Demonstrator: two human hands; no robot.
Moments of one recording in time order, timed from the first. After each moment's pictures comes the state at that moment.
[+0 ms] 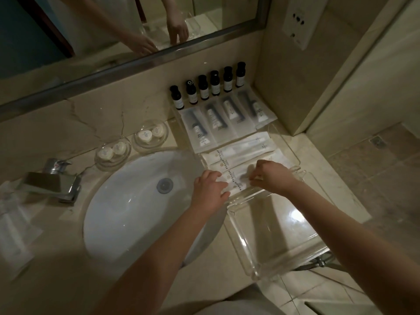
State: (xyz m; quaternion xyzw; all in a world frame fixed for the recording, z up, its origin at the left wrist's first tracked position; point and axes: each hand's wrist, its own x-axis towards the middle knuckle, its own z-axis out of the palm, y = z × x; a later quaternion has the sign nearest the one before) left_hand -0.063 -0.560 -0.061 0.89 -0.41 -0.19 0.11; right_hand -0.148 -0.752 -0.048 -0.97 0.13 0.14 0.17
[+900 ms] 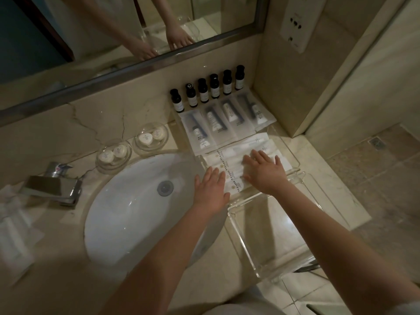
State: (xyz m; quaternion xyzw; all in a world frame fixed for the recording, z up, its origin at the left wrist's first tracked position) left_hand -0.063 -0.570 -0.058 0.89 -0.39 -0.23 0.00; right_hand -0.133 -0.740 -0.059 -0.96 0.21 0.16 0.13
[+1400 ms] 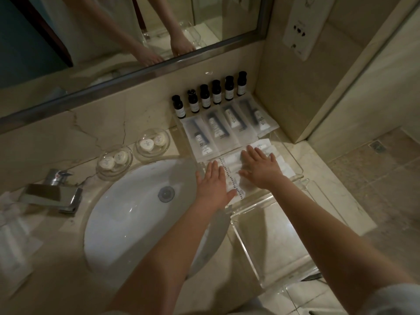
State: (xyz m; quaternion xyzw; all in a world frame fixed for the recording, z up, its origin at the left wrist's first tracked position) left_hand -0.041 -0.590 -0.051 0.89 -0.38 -0.24 -0.04; right_hand -0.102 -0.749 -0.057 -0.96 0.20 0.18 0.12
